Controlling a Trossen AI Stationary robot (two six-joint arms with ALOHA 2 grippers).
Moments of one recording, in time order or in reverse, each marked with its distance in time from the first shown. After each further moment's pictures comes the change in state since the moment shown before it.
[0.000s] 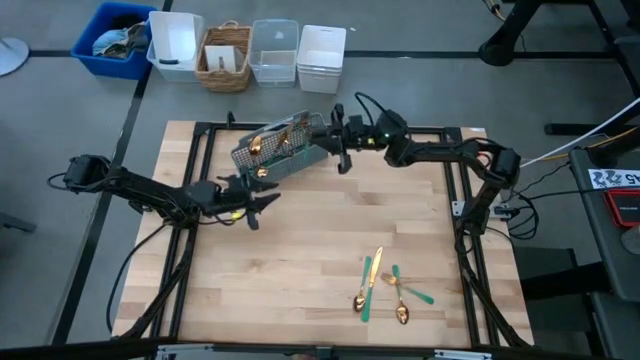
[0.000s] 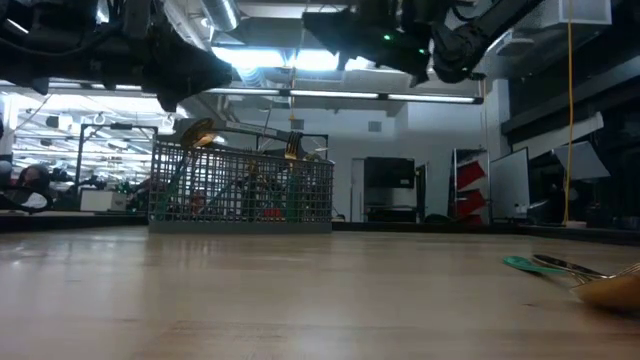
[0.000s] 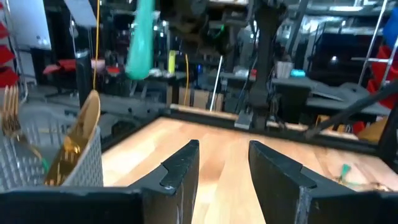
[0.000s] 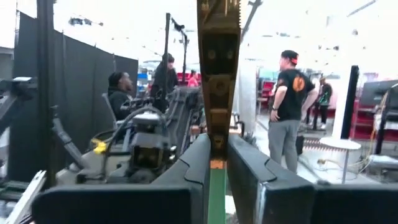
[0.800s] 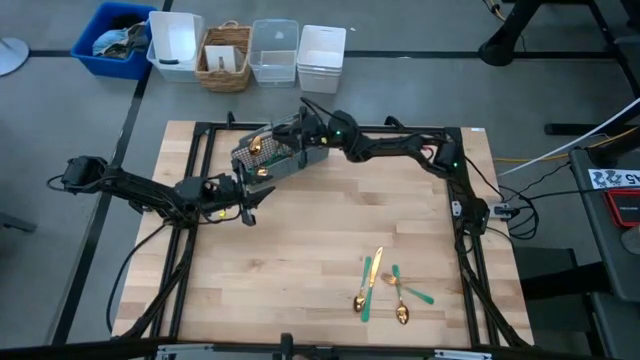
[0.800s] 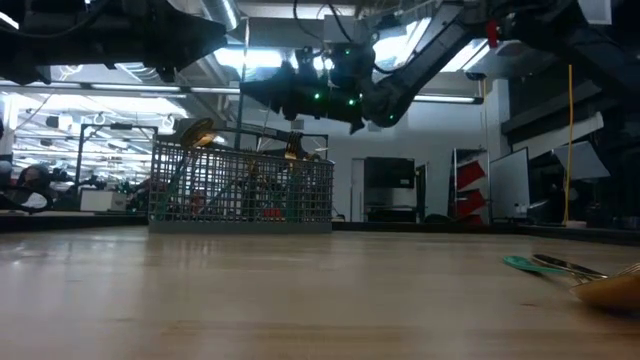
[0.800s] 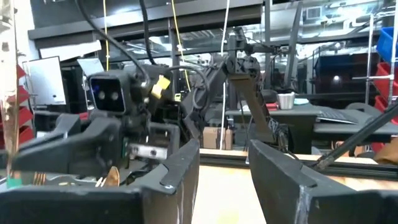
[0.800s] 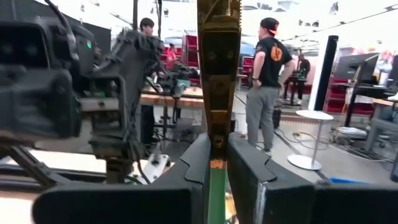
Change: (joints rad) left arm -0.002 -0.059 0.001 0.128 0.004 0.198; right arm 0.000 0.478 0.428 -0.079 0.075 -0.098
